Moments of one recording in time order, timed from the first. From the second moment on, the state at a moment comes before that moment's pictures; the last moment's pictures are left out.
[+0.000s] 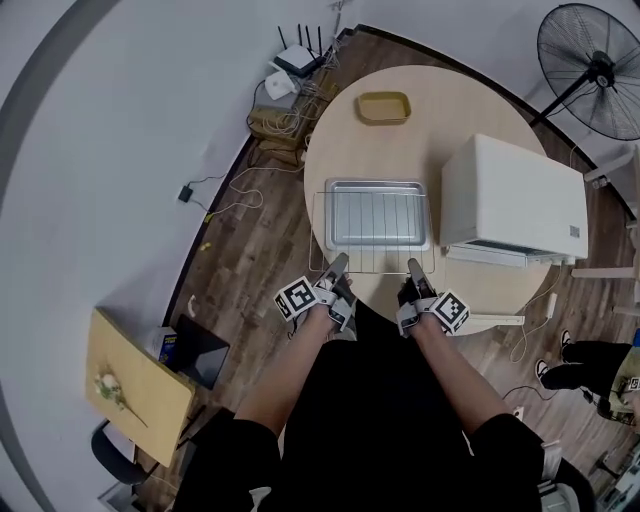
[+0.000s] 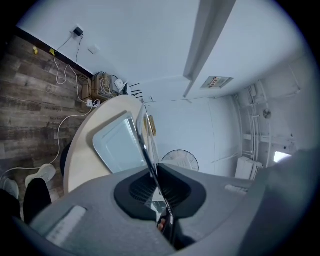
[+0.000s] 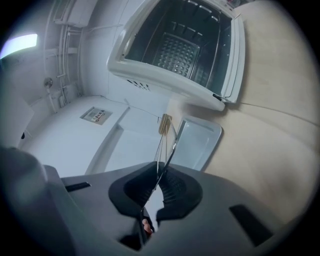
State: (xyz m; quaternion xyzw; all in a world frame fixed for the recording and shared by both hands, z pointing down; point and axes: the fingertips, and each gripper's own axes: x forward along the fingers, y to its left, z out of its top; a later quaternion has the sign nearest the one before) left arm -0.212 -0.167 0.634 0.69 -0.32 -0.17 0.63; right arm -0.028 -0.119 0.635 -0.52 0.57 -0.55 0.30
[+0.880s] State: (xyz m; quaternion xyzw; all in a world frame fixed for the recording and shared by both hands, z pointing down) left arm -0.178 -0.230 0.714 0.67 -0.34 -0.03 0.66; right arm 0.001 -0.184 0.718 -0.57 0.53 -0.59 0.21
